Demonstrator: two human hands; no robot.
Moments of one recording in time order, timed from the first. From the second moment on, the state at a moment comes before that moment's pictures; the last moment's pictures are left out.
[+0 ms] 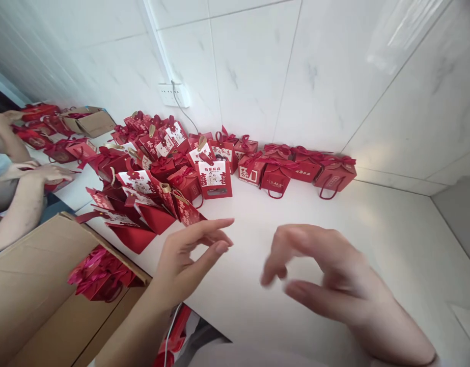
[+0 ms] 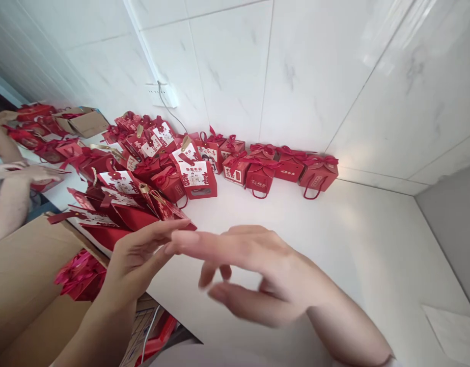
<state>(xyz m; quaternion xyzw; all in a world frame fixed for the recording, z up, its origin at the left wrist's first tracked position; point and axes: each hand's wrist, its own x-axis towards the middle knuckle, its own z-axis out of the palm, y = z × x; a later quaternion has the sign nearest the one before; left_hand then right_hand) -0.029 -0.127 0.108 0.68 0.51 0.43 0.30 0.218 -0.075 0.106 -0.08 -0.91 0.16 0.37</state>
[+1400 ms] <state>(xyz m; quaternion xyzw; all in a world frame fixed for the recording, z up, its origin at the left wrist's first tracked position) 0.049 -0.065 0.135 0.70 0.28 0.51 0.42 0.252 -0.051 0.107 -0.18 -0.90 0.12 0.38</state>
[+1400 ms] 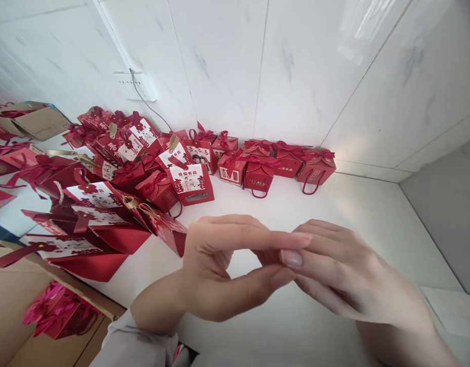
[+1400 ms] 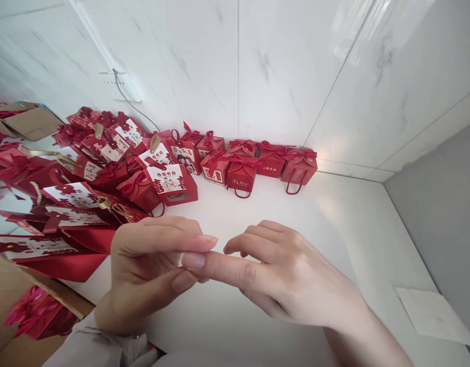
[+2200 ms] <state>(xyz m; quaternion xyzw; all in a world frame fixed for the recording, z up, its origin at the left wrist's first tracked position) 0.063 -0.061 0.132 0.79 0.29 0.52 0.15 0.240 -0.059 0.113 -0.23 -0.69 0.36 0.59</state>
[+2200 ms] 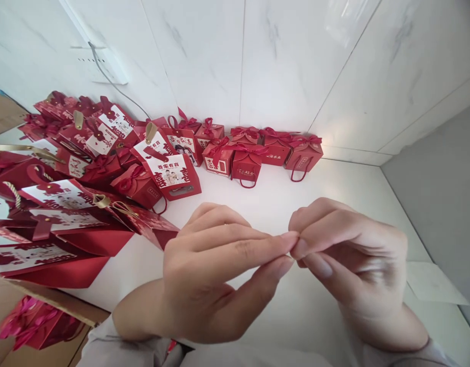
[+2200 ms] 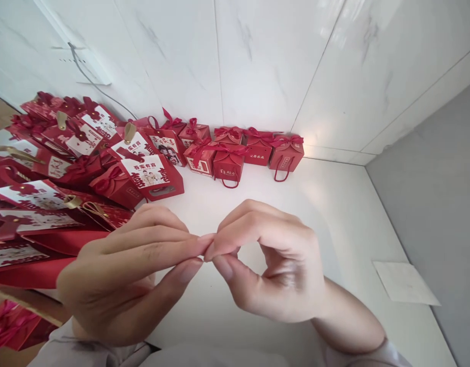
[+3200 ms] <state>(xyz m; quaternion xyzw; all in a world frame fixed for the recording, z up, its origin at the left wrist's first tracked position) 0.057 -0.061 0.134 0.81 0.32 0.47 0.13 0.242 -0.067 0.113 -0.30 -0.77 0.22 0.52</state>
